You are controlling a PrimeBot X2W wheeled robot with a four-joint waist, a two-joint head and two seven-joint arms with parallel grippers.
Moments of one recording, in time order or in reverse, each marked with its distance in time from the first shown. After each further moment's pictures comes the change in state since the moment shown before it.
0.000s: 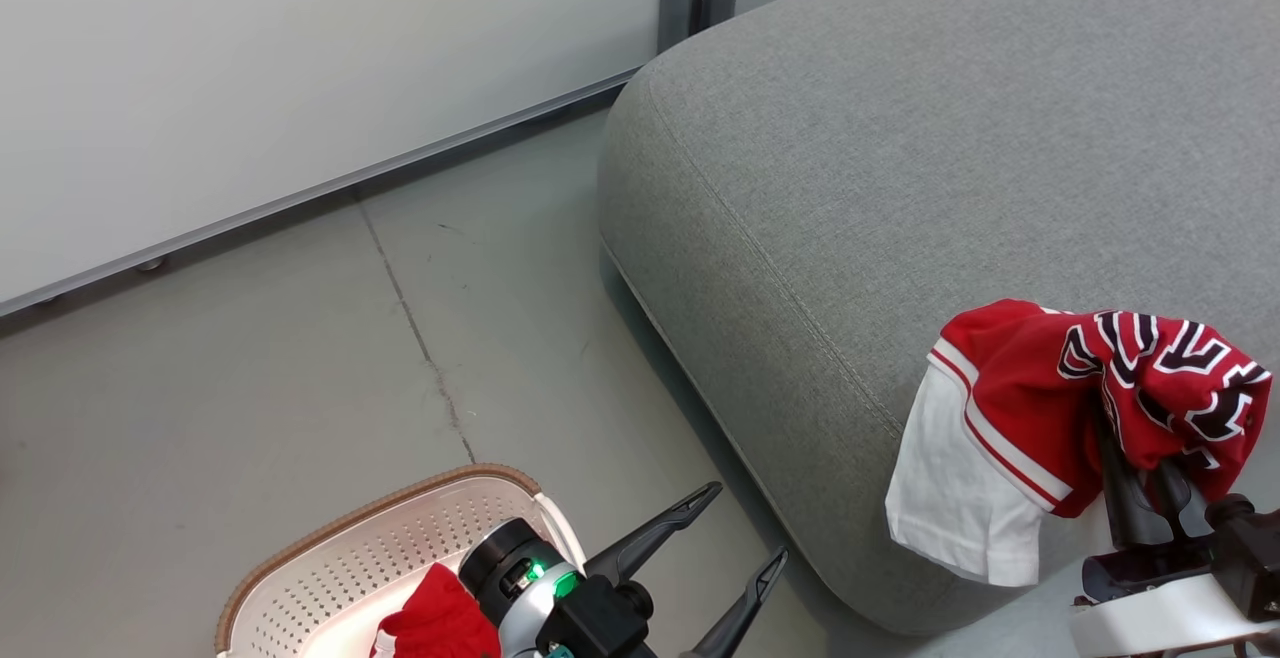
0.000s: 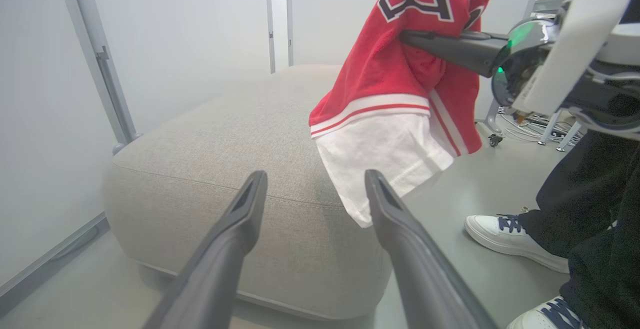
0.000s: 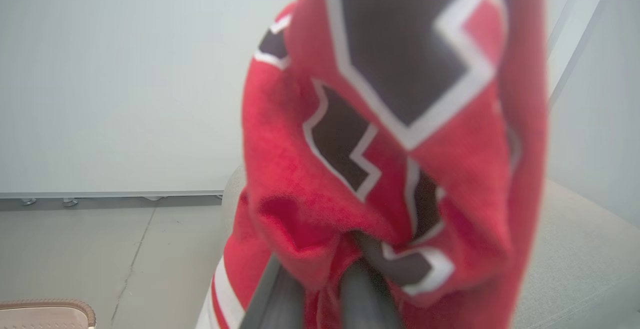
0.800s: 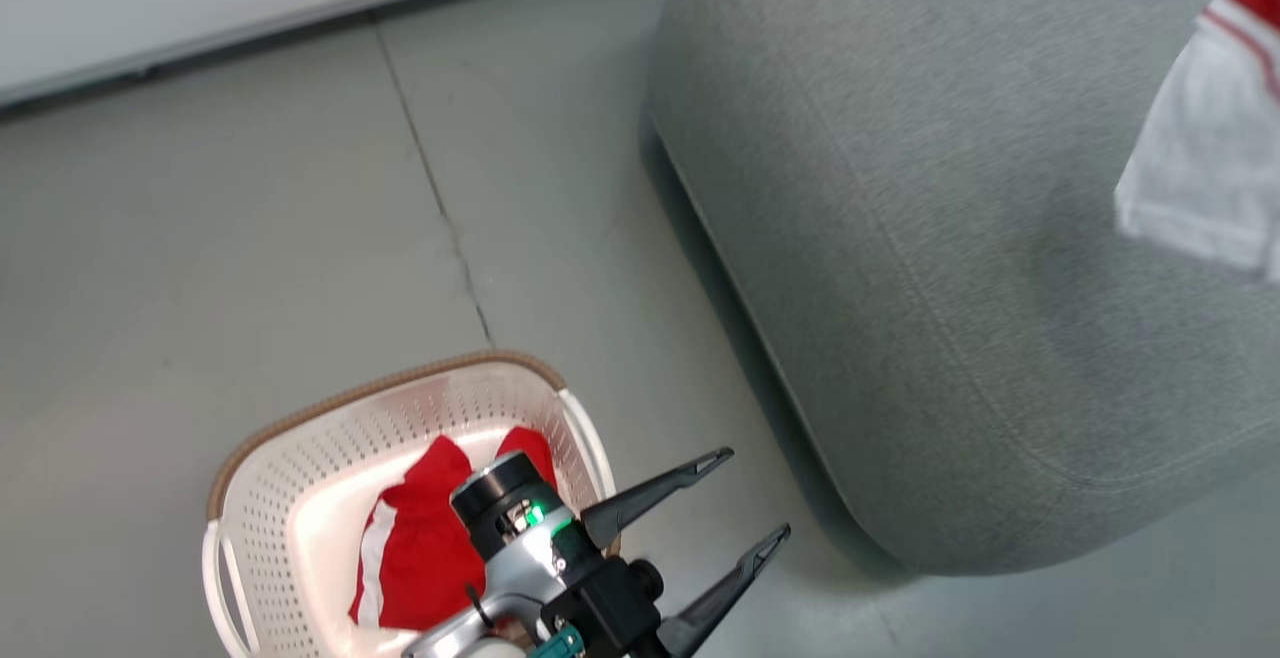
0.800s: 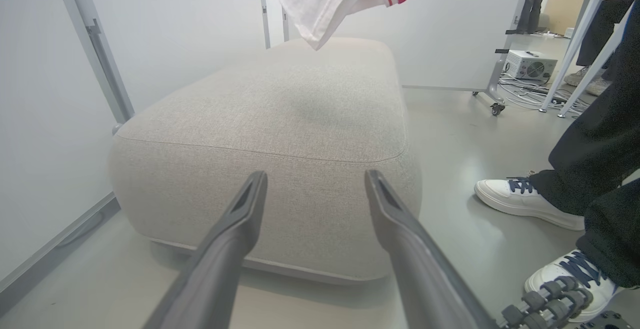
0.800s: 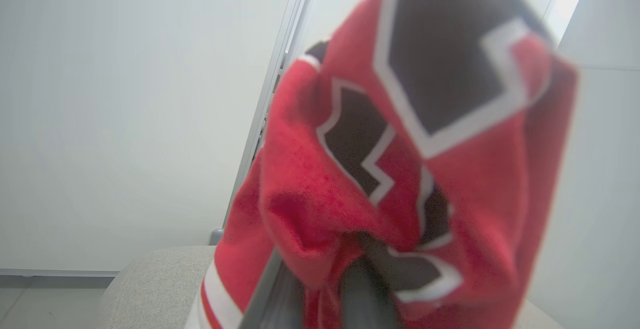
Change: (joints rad) left arm -0.140 0.111 -0.109 -0.040 0.065 0.000 0.000; right arm -0.418 -0.203 -0.212 0.093 0.106 0.000 0.000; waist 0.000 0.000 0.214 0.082
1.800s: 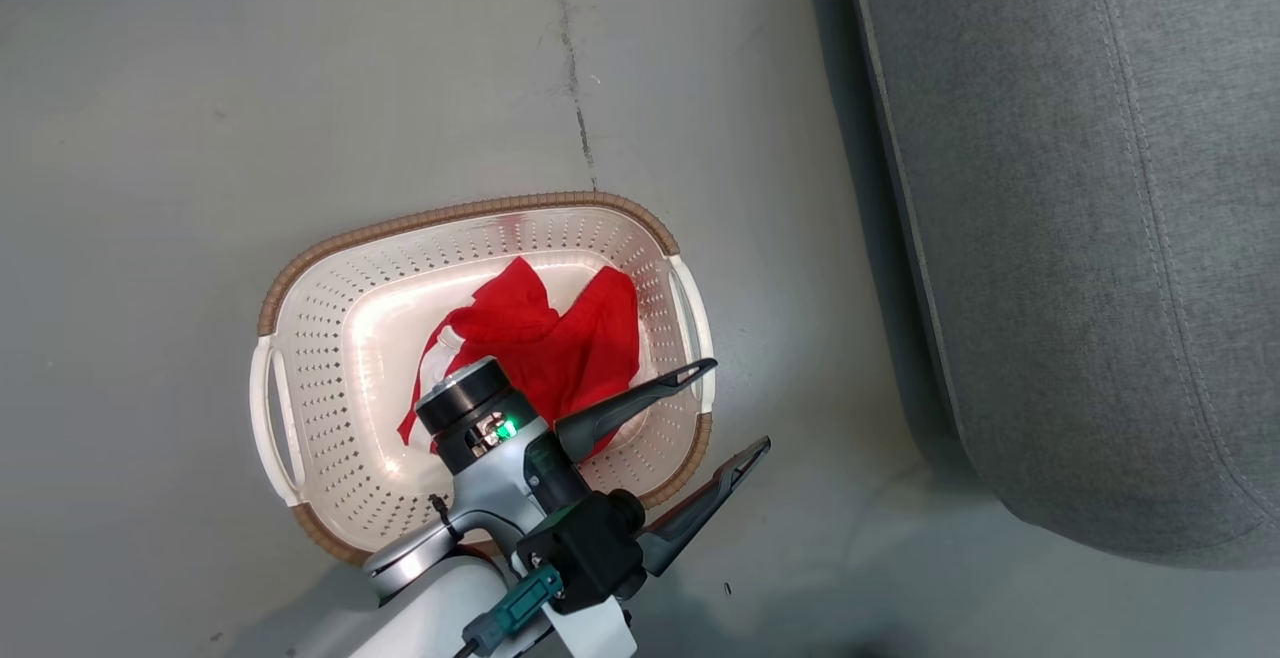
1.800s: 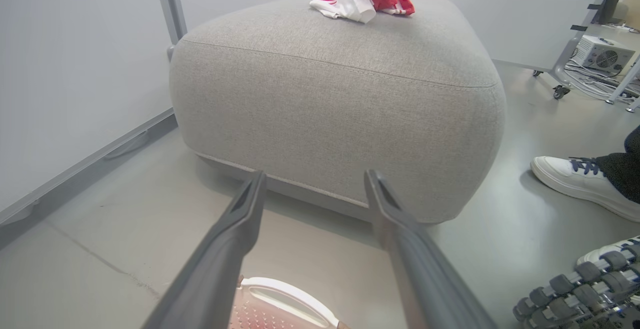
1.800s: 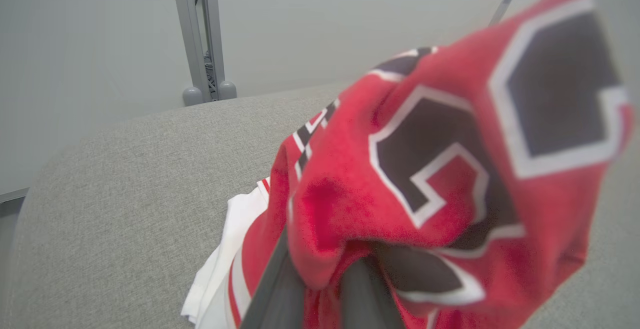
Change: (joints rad) left arm -0.136 0.056 0.006 -0.036 0.057 0.007 0.000; right arm -0.558 -0.257 0.202 0.931 0.387 0.000 0.016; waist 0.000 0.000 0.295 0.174
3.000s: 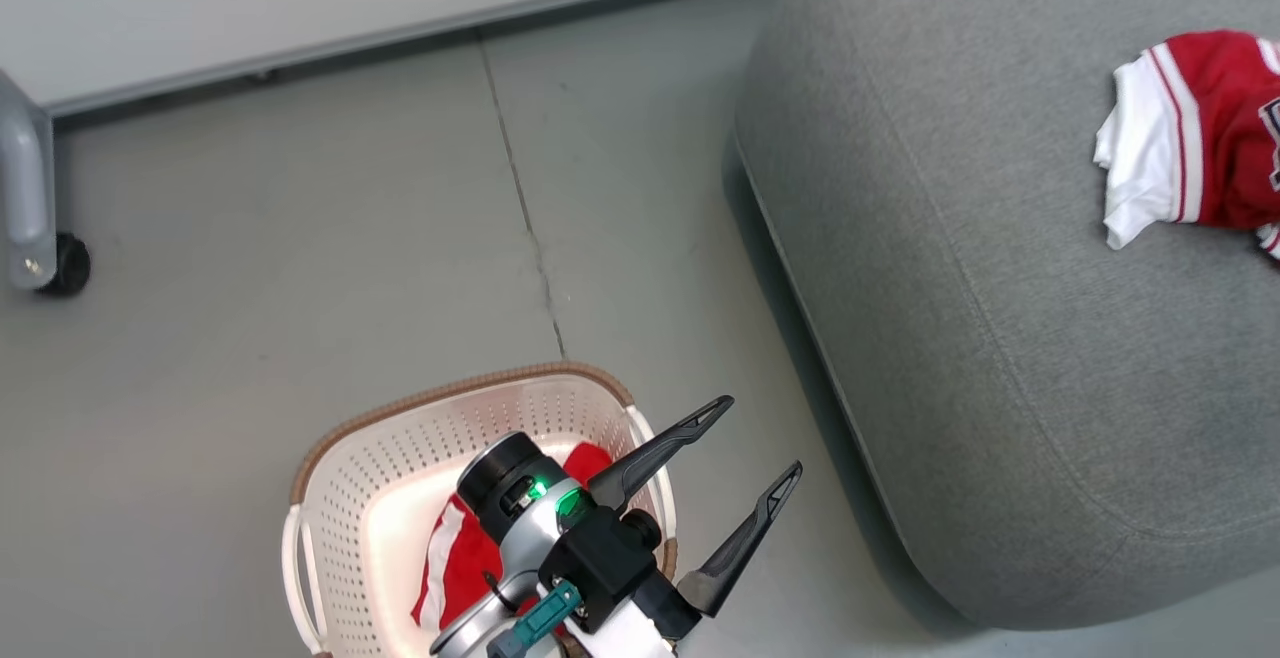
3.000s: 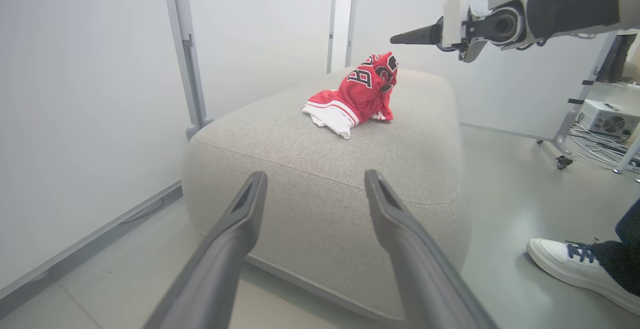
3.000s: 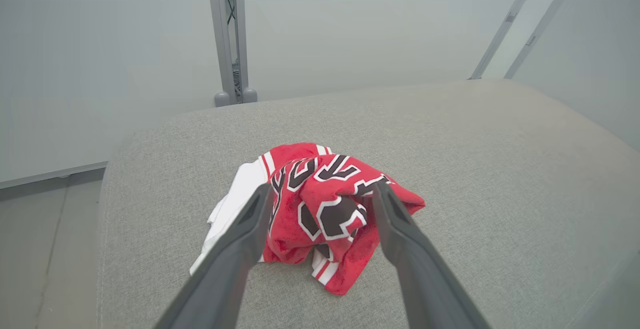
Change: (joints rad) left arm 0.156 -0.172 0.112 0.053 -0.092 -0.004 0.000; right arm 0.174 -0.052 0.418 -0.053 0.203 0.000 0.045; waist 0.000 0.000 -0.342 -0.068
